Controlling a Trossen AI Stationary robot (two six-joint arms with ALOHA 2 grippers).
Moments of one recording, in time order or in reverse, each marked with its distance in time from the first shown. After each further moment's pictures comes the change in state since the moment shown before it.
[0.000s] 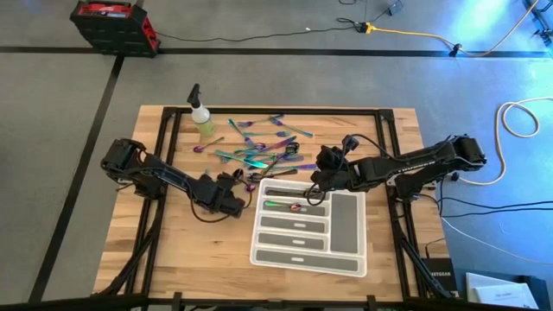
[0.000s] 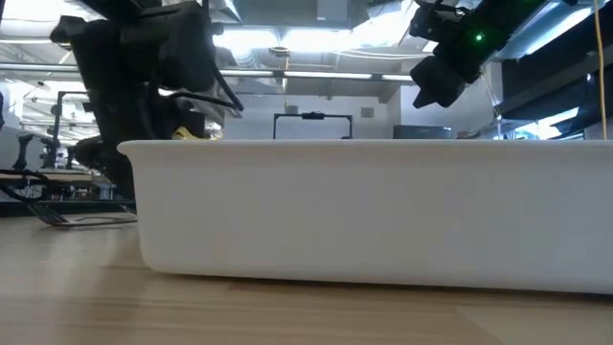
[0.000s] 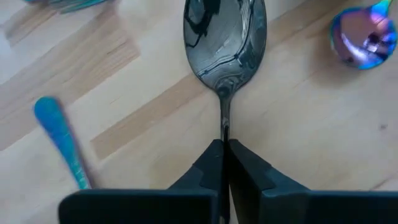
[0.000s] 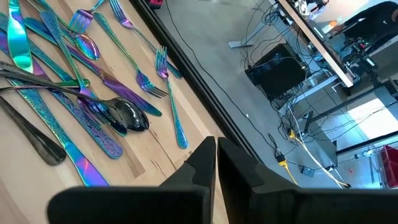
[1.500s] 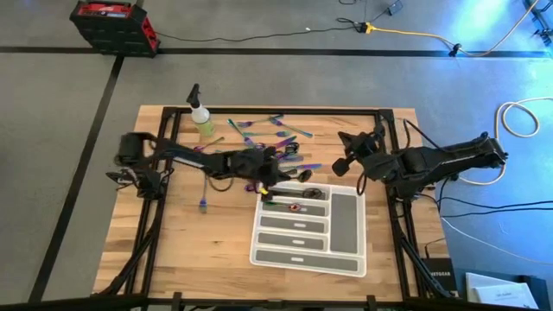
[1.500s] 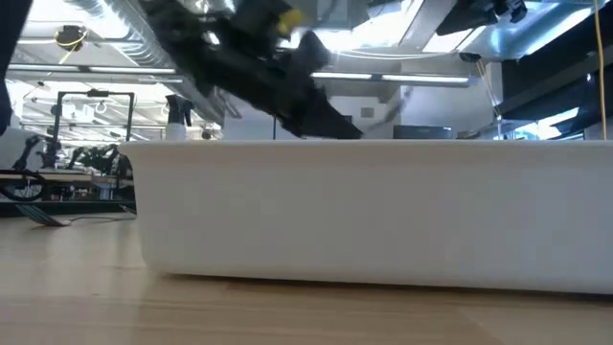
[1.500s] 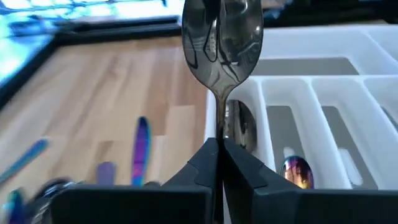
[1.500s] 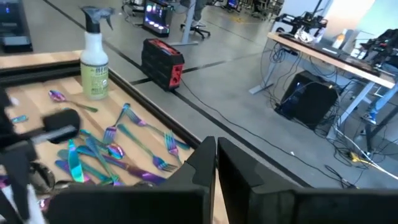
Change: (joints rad) left arm 0.349 0.129 0.122 1.120 0.567 1.382; right arm 0.087 -0.393 0.001 0.076 0.046 -0.007
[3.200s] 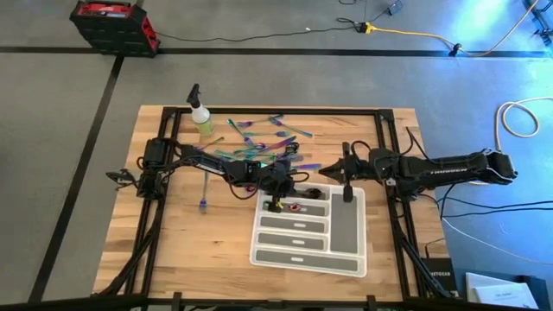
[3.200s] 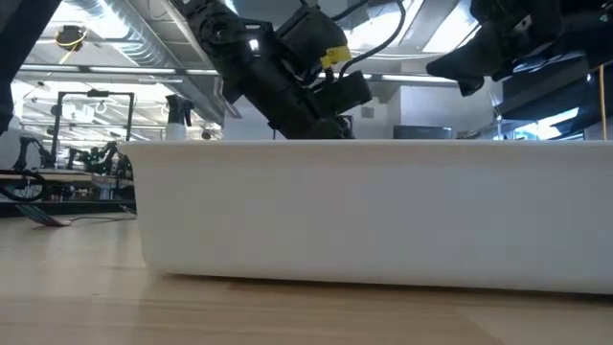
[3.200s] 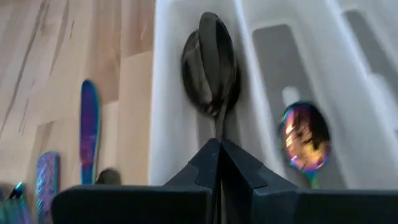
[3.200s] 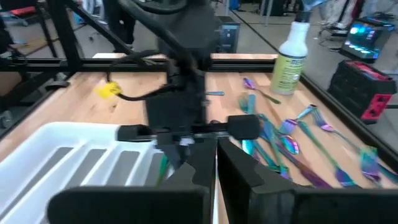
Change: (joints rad) left arm -0.073 0.194 0.227 -0.319 -0.107 0.141; right arm -0.270 -0.167 -0.536 0.717 -1.081 -0.302
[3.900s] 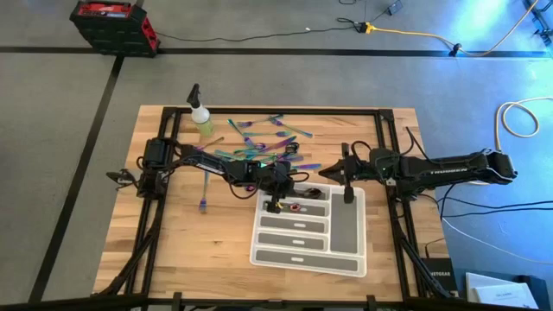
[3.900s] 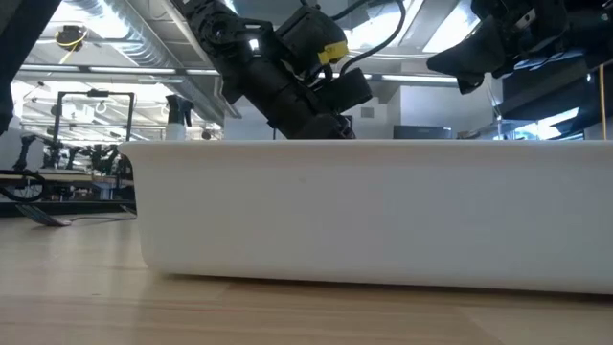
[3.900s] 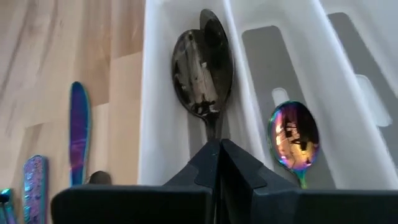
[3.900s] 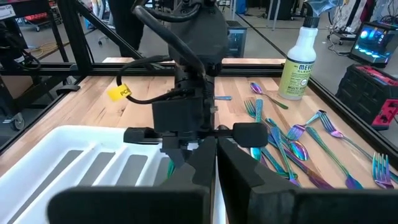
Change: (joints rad) left arm -0.002 -0.001 0.000 0.003 0.027 0.002; right arm 0.000 0.000 0.000 0.018 -0.019 0.002
